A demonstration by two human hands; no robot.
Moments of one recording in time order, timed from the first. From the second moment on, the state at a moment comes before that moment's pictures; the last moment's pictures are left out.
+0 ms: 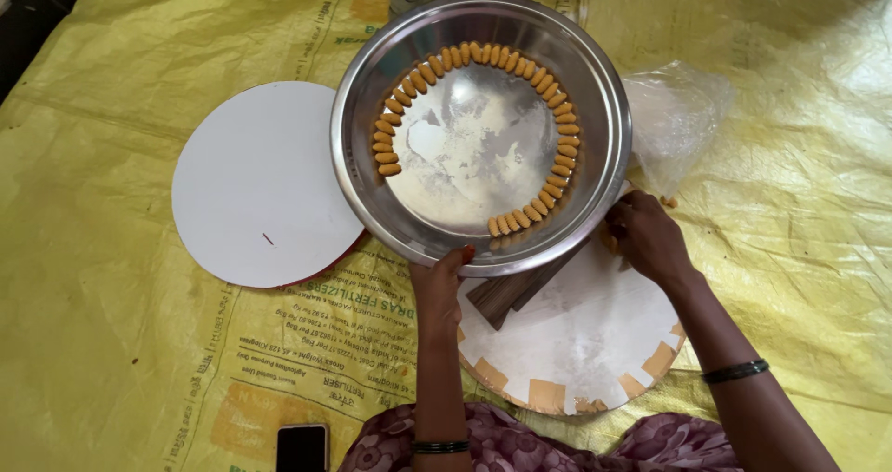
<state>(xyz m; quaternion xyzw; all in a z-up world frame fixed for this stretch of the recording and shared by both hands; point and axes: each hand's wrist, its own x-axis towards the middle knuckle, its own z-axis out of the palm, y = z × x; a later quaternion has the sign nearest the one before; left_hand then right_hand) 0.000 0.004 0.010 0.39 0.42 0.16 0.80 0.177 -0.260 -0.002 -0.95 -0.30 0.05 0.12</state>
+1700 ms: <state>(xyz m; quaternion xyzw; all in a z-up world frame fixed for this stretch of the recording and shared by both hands) 0.002 0.001 0.016 0.39 0.42 0.14 0.81 0.169 -0.053 0.080 -0.84 -0.42 0.33 0.08</state>
